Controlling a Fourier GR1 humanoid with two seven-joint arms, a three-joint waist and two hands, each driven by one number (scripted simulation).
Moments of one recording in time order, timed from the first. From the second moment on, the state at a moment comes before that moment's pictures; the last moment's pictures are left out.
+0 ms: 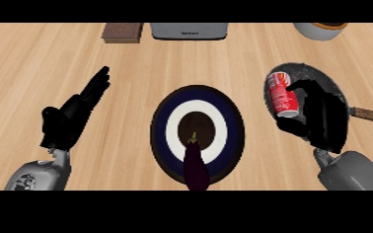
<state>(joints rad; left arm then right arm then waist) -0.14 0.27 -0.10 -1.61 0.02 -0.05 0.21 -0.30 -0.64 0.59 -1.47 0.73 -0.78 0.63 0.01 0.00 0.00</state>
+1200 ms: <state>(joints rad) -0.16 0.22 -0.09 -1.59 -0.03 -0.08 0.20 -0.64 -0.50 0.14 -0.49 0.31 -0.51 -0.11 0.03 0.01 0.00</state>
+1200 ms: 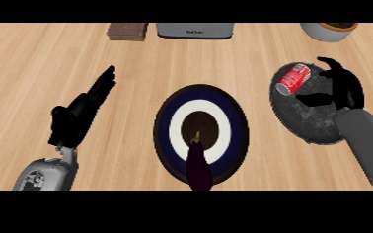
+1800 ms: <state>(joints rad) -0.16 0.21 -0.08 -1.61 -0.03 -0.08 0.21 -0.66 -0.49 -0.19 -0.38 0.00 -0.31 -0.51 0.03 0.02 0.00</state>
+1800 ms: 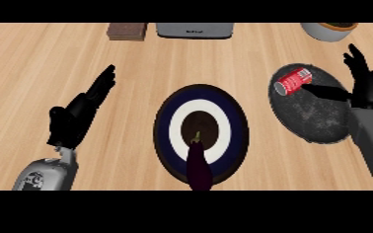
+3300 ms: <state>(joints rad) -0.14 0.19 -0.01 -1.60 -0.06 -0.13 0.20 -0.19 -0.52 -0.30 -0.47 -0.14 0.13 -1.01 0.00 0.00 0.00</state>
